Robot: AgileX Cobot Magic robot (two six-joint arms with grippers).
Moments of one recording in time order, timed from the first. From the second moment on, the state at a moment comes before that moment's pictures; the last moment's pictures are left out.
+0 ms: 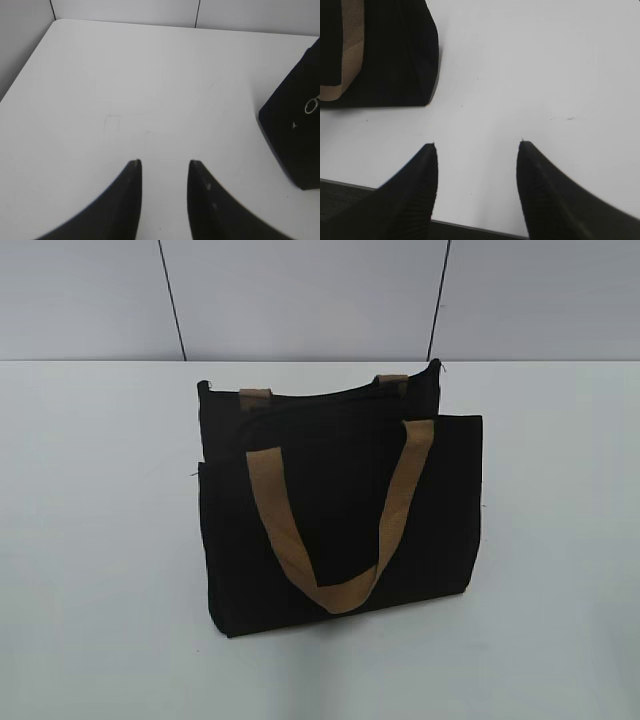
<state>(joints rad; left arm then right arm) 0.00 -0.01 -0.53 -0.03 1.06 0.07 0.03 -0.01 -0.49 0.17 1.10 -0.17</state>
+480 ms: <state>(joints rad) 0.00 0.01 -0.53 -0.03 1.06 0.16 0.03 -0.01 -0.49 0.17 1.10 -0.17</state>
